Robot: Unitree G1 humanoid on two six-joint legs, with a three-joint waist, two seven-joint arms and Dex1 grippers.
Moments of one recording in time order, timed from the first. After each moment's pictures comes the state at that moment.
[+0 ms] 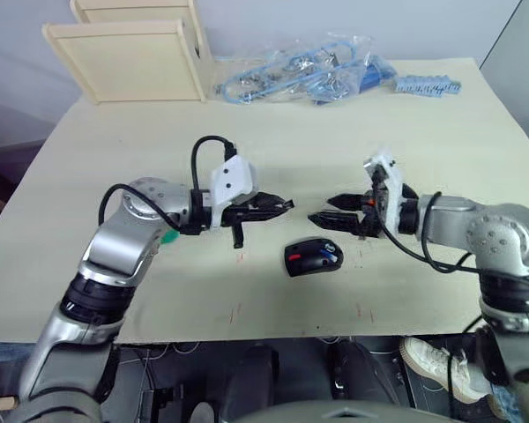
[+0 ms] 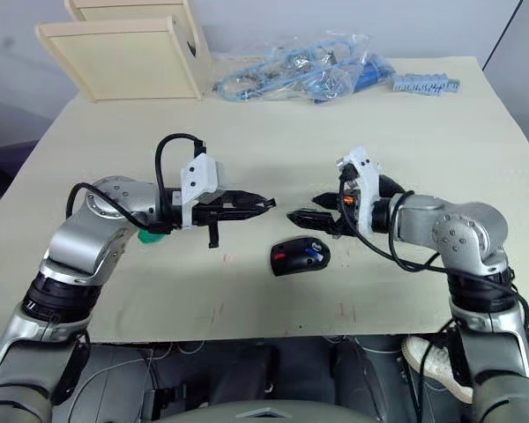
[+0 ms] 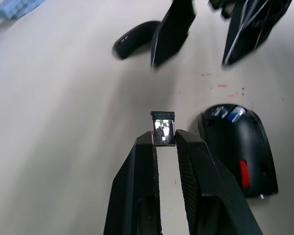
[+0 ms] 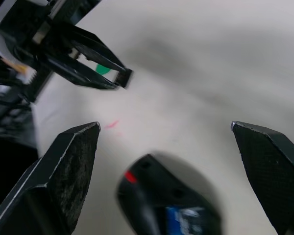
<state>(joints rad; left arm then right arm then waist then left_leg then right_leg) -0.56 0.75 -0.18 -0.22 -0.33 0.46 -1.07 -0.66 -0.44 -0.04 -0.22 1.00 1.35 0.41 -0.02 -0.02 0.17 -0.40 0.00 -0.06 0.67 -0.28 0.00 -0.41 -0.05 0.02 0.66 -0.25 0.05</state>
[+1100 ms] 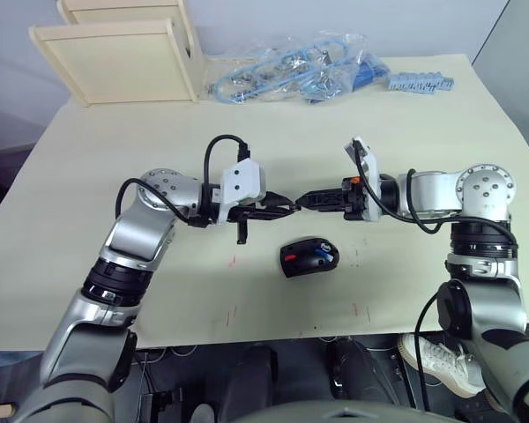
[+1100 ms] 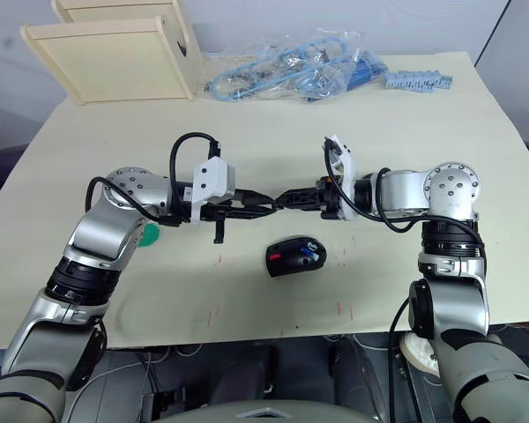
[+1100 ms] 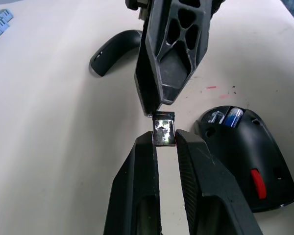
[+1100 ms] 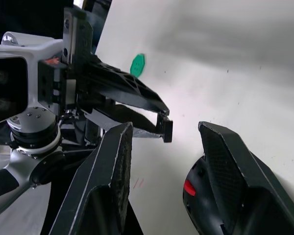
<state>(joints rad) -0.63 0.69 -0.21 -0.07 -0.24 0.29 -1.20 -0.88 -0.29 -0.20 0.22 1.33 1.61 0.03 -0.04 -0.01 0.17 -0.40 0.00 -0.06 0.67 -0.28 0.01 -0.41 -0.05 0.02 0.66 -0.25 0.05</state>
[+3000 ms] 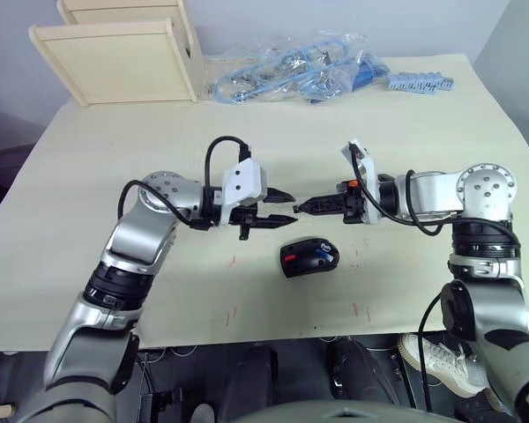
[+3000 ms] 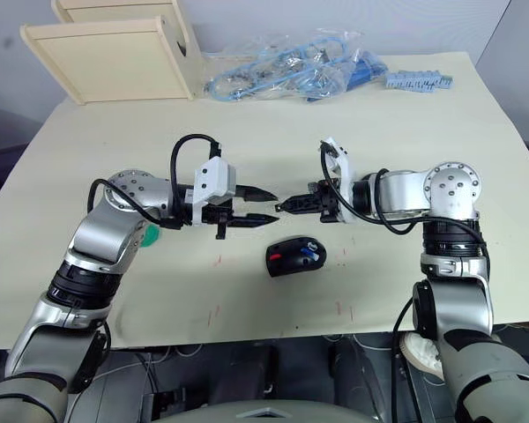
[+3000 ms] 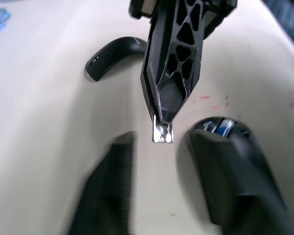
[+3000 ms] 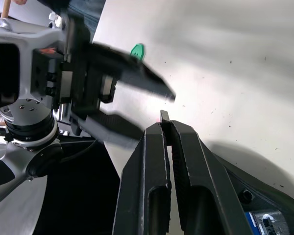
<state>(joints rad) -0.55 0.68 -0.16 -0.16 -0.32 0.43 -1.16 -0.86 -0.33 -0.16 0.17 1.41 1.61 -0.01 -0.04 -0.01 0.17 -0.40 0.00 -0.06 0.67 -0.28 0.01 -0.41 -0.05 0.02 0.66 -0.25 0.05</state>
